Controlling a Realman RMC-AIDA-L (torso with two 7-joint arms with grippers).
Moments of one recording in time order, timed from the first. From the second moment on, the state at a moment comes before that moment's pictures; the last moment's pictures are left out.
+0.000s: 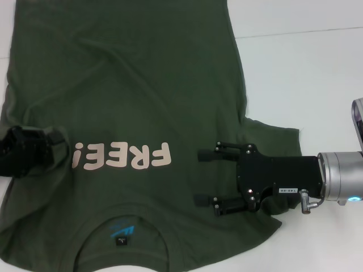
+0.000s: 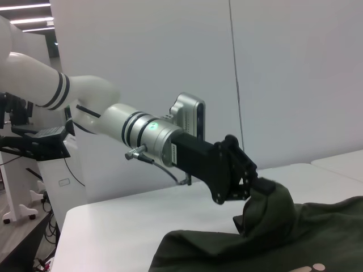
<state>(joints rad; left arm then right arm) -0.45 -2.02 -2.57 -0.57 -1.17 1.49 -2.45 0.48 2.09 -0.80 -0.47 -1.87 -1.66 1.01</state>
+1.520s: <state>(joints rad) -0.38 -1.95 -2.58 -0.79 -0.92 1.35 -2.74 0.49 2.09 -0.80 -0.48 -1.87 -1.60 1.03</state>
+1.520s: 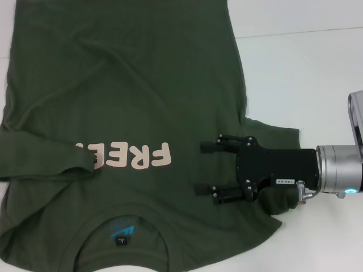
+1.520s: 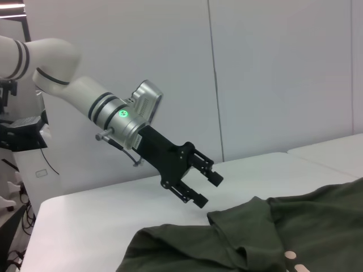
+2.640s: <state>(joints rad) -0.45 -1.96 -2.58 -0.74 -0.80 1.30 -2.79 0.49 2.09 -0.80 -0.48 -1.87 -1.59 1.03</state>
